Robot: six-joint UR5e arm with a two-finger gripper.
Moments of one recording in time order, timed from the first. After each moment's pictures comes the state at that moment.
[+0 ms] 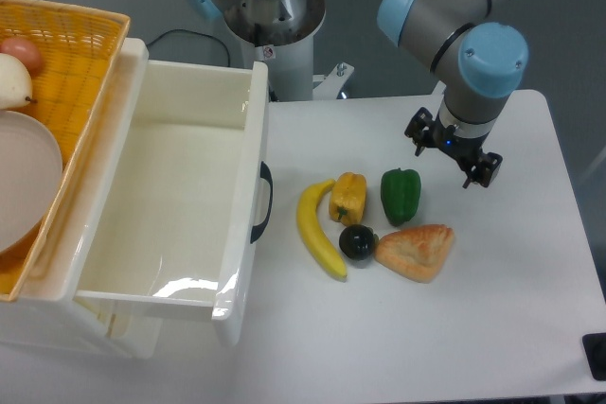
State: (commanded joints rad) arm 2.77 -1.88 -1.67 -1.24 1.63 1.35
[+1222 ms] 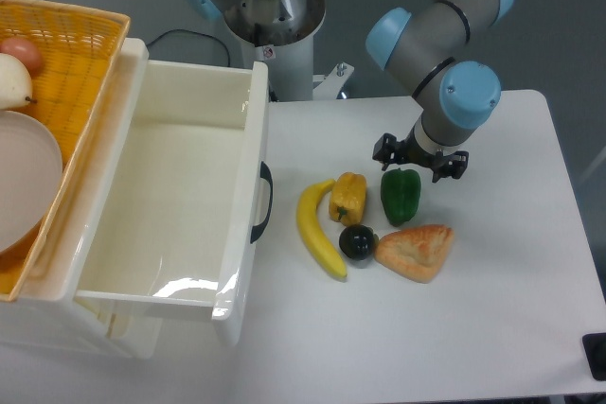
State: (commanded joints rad) arm 2.76 -1.94 -1.75 -1.22 1.58 0.89
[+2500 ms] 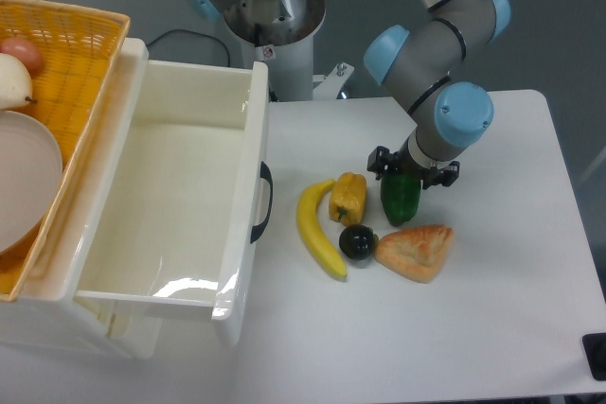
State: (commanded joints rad) arm 2.74 -1.98 -1.75 -1.20 1.58 0.87
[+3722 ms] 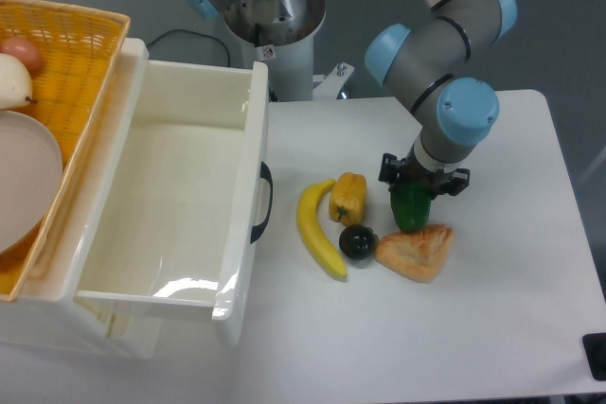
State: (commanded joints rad) arm 2.72 -1.94 -1.63 -1.21 1.56 0.88
